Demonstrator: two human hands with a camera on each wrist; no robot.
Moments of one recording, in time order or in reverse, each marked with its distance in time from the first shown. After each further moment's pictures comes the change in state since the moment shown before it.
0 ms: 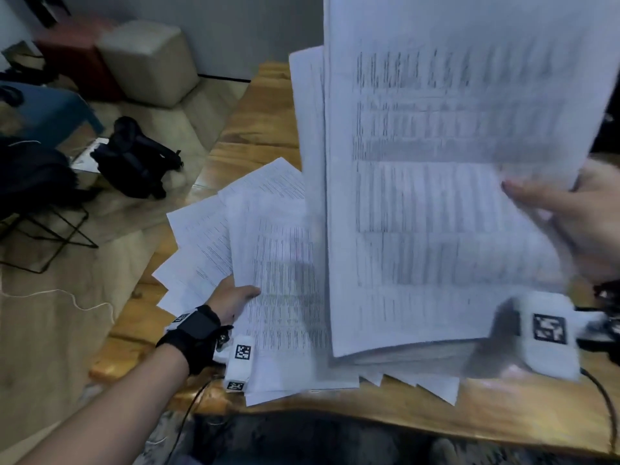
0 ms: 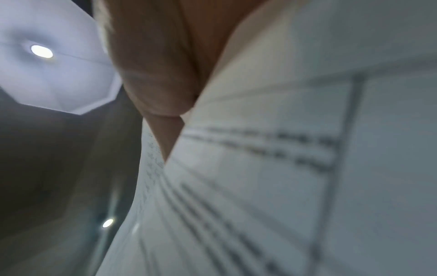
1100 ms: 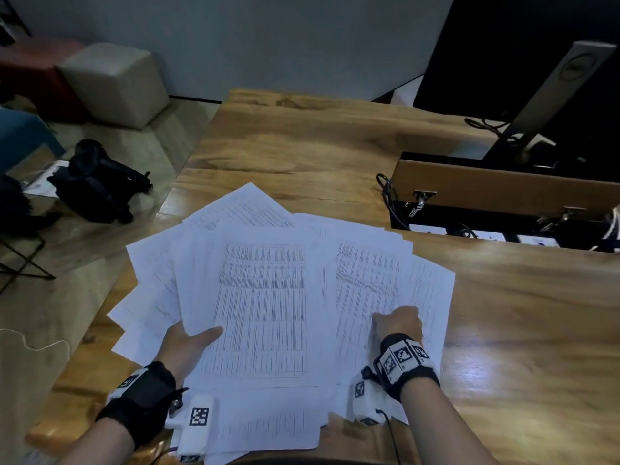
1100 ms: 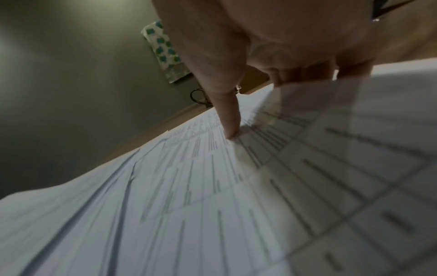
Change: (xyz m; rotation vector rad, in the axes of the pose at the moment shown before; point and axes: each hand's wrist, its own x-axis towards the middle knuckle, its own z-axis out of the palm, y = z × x) left_hand -0.002 -0.030 -0.009 -0.103 0.138 0.076; right_hand 0.022 0.224 0.075 -0.684 0.446 0.853
